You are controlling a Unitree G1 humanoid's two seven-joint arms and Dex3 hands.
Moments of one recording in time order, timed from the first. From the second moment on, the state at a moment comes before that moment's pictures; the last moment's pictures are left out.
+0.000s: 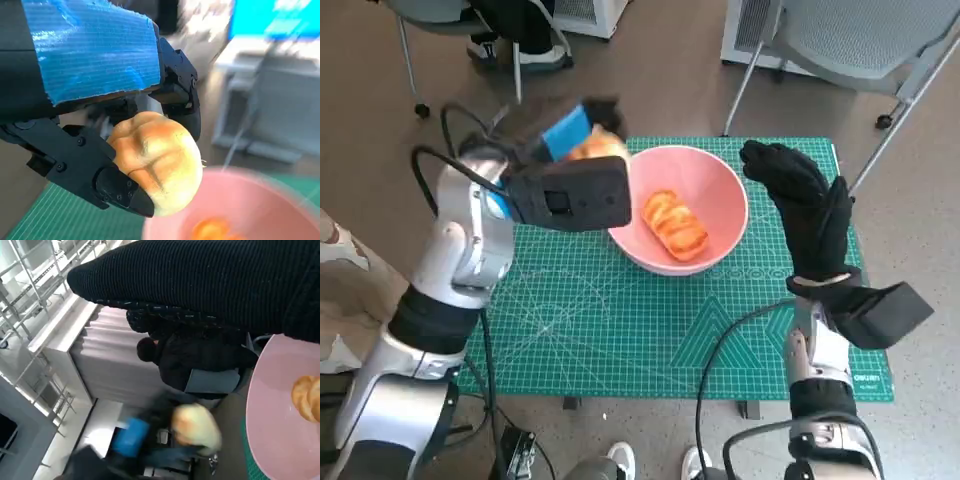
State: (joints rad) left arm -0.99 0.48 -0.34 0.21 0.66 0.30 -0.45; right arm -0.65 -0.08 -0.19 0.74 0.32 -0.73 0.55
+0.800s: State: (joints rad) left arm -1.09 0.31 -0.42 0.53 0.59 0.11 -0.50; right arm -0.59 -0.08 -0.21 0.67 0.32 -0.73 0.53
